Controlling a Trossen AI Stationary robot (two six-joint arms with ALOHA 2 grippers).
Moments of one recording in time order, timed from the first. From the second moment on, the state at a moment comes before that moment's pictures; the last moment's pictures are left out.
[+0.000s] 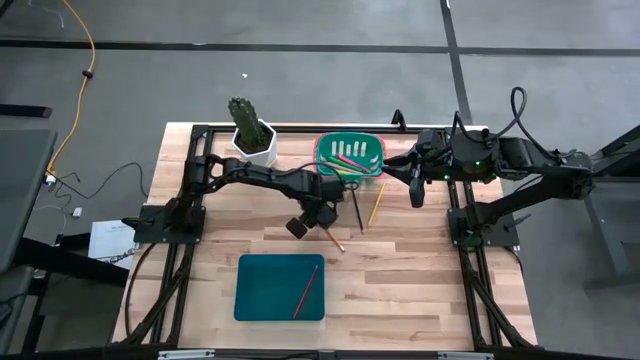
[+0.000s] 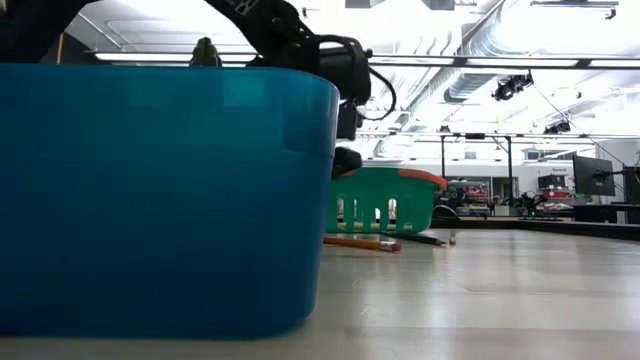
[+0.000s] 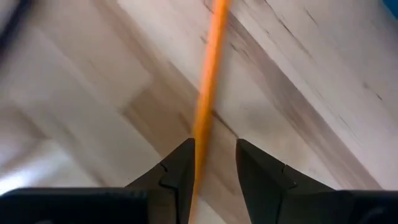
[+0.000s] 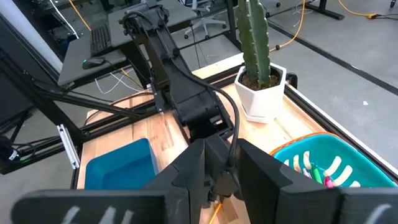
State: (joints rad) left arm 0.22 2.09 1.49 -0.77 0.14 0.85; right arm 0.10 1.07 1.42 -0.73 0.29 0.36
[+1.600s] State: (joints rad) left arm 0.22 2.12 1.49 -0.81 0.13 0.75; right arm 0.10 1.07 1.42 -0.73 0.29 0.35
